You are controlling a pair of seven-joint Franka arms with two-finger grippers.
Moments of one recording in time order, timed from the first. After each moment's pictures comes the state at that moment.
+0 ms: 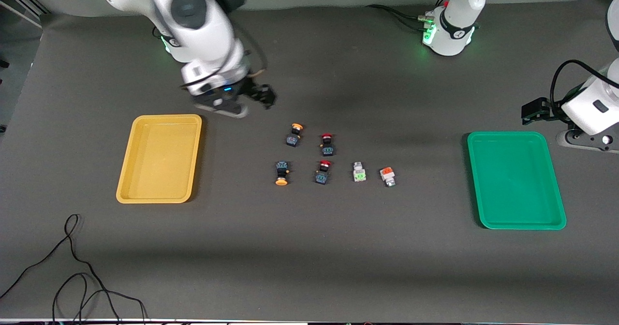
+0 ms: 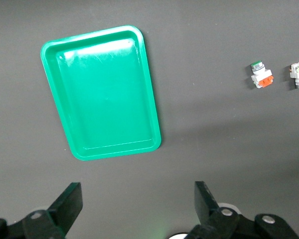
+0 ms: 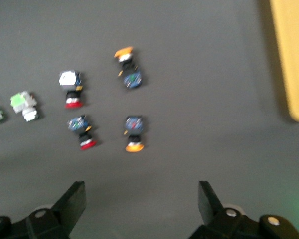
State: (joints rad) left arm 0.02 0.07 -0.06 -1.60 0.07 1.54 0.13; right arm 0.76 0.09 -0.05 -1.87 0.09 1.95 1.04
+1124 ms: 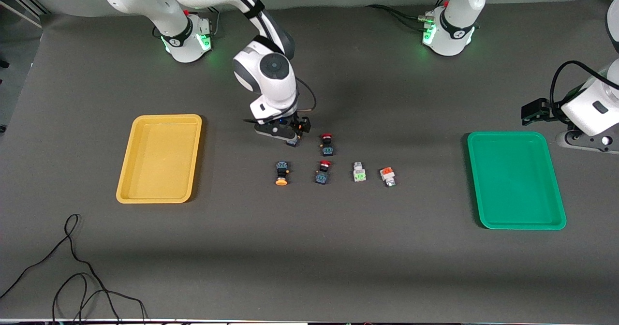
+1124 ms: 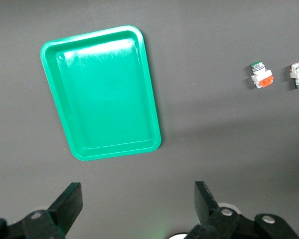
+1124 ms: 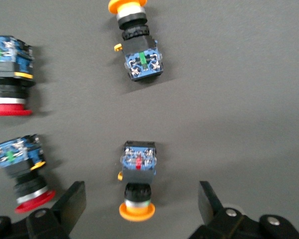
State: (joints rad) left arm 0.02 0.08 -0.06 -1.60 0.07 1.54 0.13; right arm 0.86 0.45 -0.06 -2.02 -0.04 2.47 1.13
